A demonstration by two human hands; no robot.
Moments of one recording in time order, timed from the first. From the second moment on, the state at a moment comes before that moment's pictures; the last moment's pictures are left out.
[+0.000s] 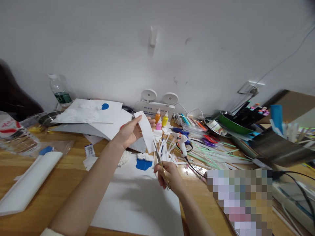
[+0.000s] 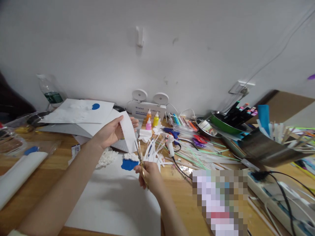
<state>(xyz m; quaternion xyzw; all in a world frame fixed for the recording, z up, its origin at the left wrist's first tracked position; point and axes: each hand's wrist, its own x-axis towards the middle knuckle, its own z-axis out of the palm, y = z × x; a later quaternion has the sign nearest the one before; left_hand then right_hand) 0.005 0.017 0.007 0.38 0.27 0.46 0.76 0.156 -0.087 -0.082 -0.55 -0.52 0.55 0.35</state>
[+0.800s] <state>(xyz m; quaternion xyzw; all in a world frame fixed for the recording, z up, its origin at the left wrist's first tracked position) 0.032 0.009 -0.020 0.65 0.34 0.42 0.53 0.158 -0.087 -0.084 -0.50 -0.54 0.51 0.46</state>
